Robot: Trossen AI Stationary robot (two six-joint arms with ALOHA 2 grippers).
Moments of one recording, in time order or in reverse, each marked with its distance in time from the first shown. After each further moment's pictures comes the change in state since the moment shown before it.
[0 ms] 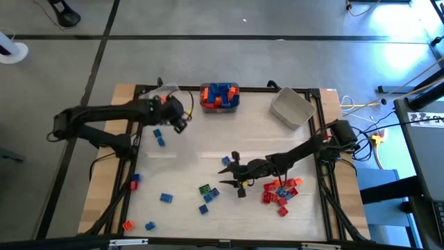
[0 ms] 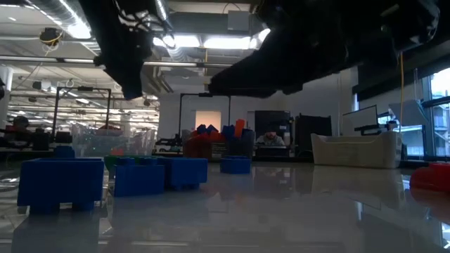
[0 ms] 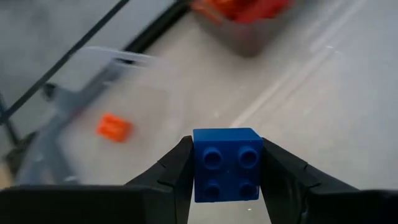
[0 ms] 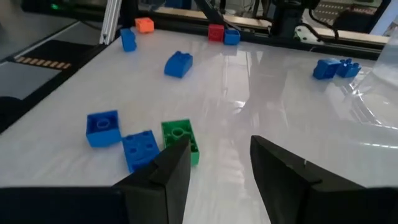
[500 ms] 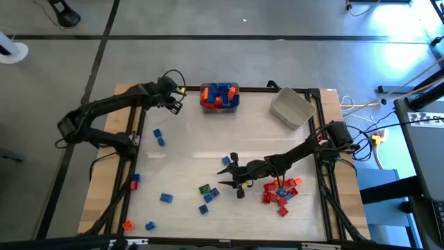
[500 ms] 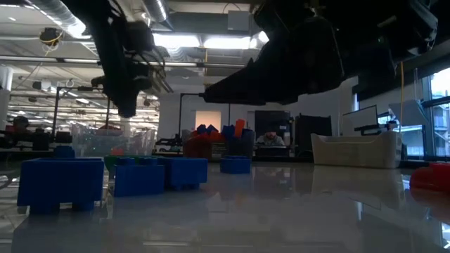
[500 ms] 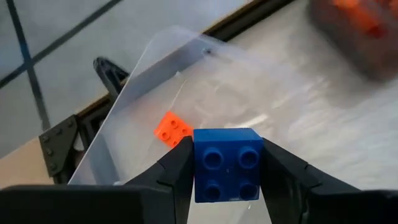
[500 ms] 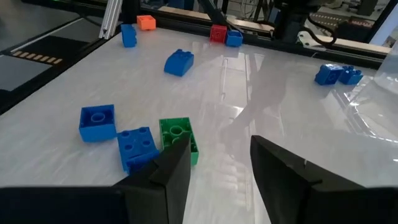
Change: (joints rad) left arm 0.454 0.073 -0.062 0.181 0.127 0.227; right arm 0.000 0.055 0.000 0.076 -0.001 -0.053
